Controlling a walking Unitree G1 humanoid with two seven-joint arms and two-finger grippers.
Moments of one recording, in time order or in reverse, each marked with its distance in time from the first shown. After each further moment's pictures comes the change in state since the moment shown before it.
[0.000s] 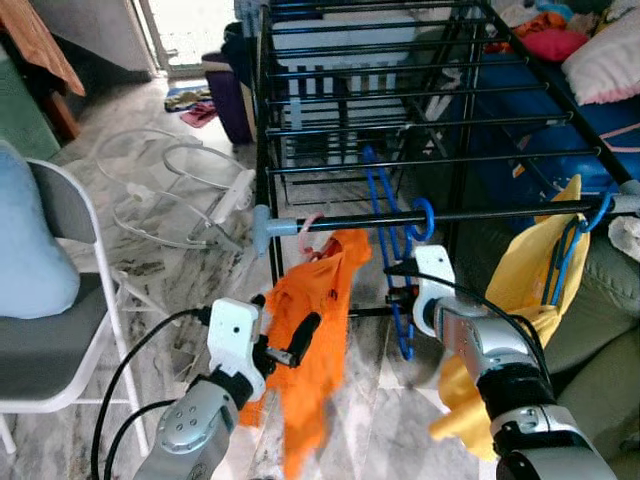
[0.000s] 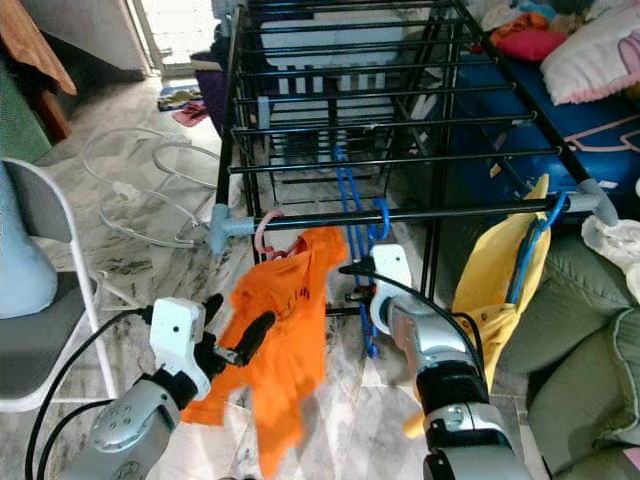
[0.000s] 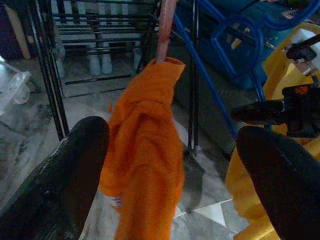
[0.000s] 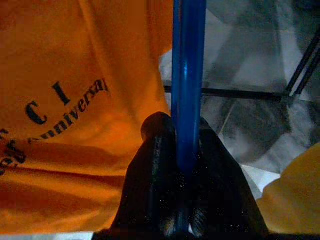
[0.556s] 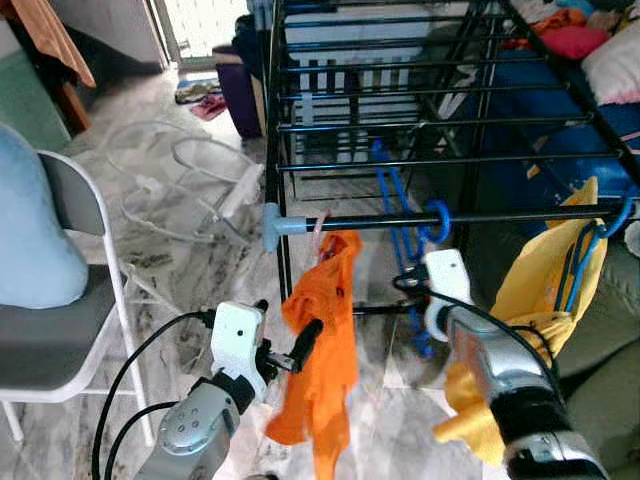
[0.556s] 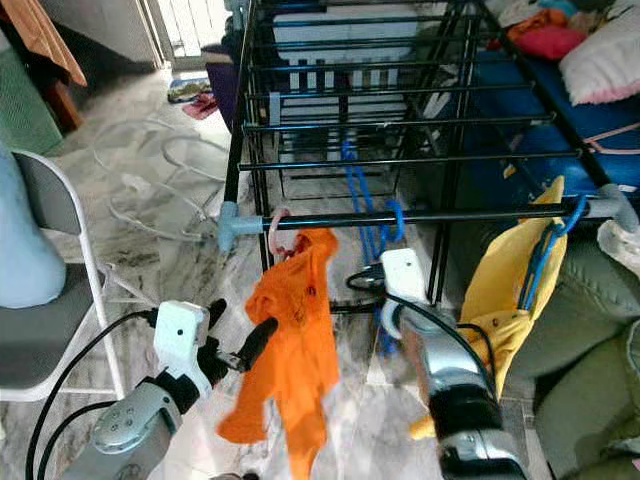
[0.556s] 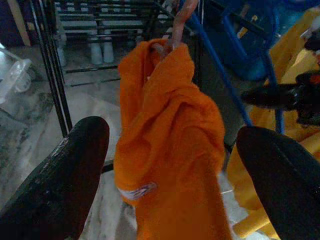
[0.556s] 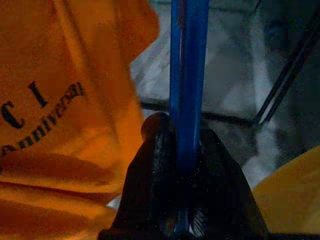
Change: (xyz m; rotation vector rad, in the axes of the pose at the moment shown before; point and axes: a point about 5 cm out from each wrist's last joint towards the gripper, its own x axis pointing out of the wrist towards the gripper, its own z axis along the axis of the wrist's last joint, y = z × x) left arm -0.001 -0.002 -0.003 0.011 0.030 -0.008; right arm -0.014 -0.013 0.001 -0.134 -0.146 -0.072
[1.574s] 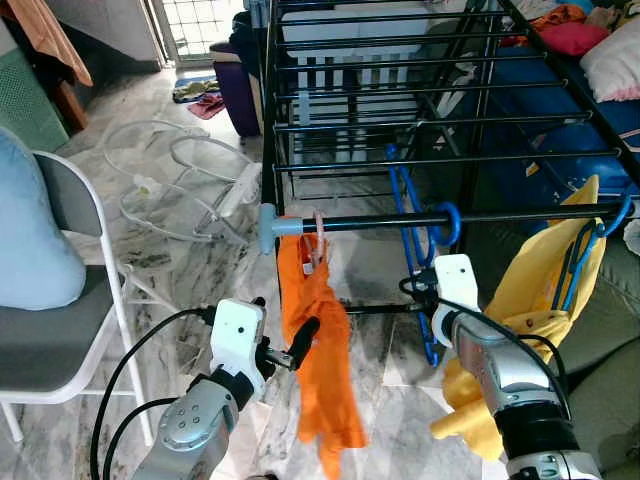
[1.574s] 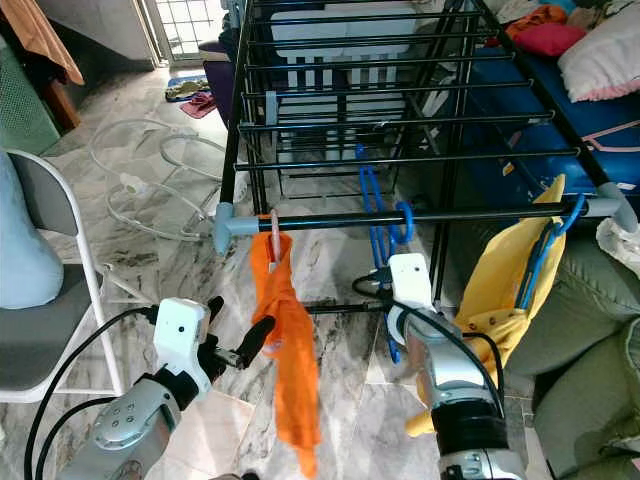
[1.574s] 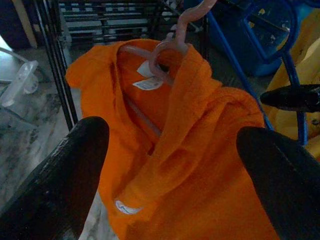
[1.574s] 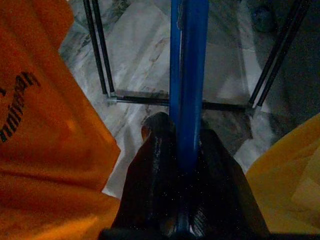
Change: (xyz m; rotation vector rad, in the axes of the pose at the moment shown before) left arm 0.002 0.002 0.002 0.025 0.007 0.015; right arm -0.009 -0.001 -0.007 0.081 0.047 -0.050
